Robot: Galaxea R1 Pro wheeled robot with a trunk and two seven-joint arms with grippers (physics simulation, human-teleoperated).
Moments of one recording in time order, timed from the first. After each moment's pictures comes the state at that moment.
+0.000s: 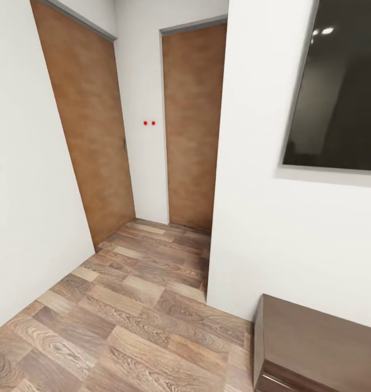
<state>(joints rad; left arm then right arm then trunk) -0.01 -0.05 0.00 -0.62 0.00 -0.02 0.00 -0.02 0.00 -0.03 -0.43 0.00 -0.03 0.00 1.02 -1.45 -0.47</state>
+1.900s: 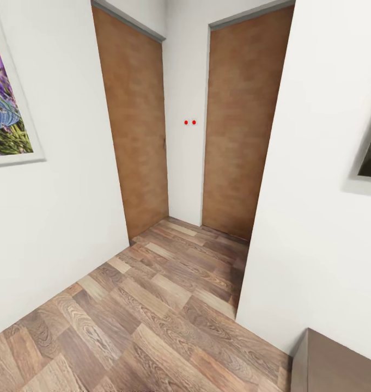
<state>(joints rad) -0.01 -0.05 0.00 -0.62 0.00 -0.02 0.00 -0.02 0.00 -0.03 -0.43 0.00 -0.03 0.00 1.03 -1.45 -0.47</state>
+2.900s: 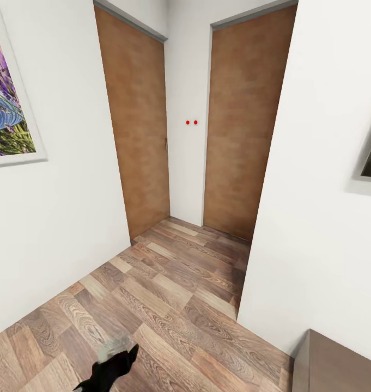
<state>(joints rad) -0.01 -0.07 0.04 -1.22 0.27 0.30 0.00 -0.02 -0.01 -0.03 -0.43 0.00 -0.03 0.00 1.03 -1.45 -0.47</state>
